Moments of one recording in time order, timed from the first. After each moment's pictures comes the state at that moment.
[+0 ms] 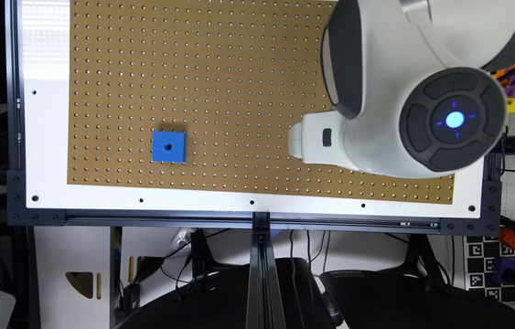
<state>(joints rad) 0.16 0.40 0.10 -1.94 0.00 2.34 1.01</state>
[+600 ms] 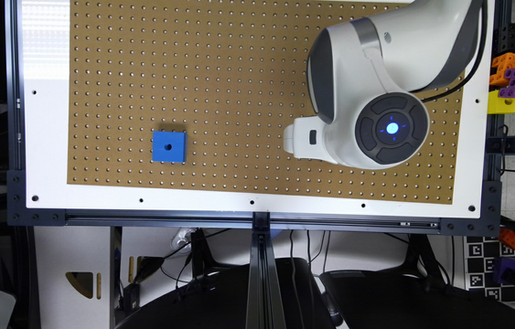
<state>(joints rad) 0.16 0.52 0.10 -1.94 0.00 2.48 1.01</state>
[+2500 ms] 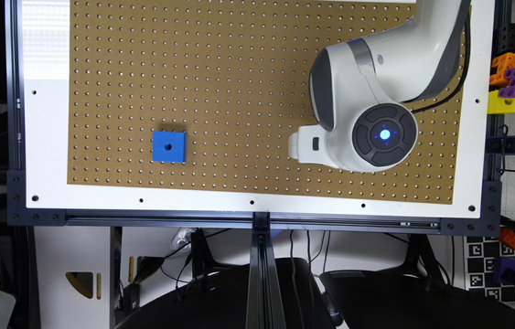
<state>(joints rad) 0.18 0.62 0.10 -1.90 0.00 2.56 1.02</state>
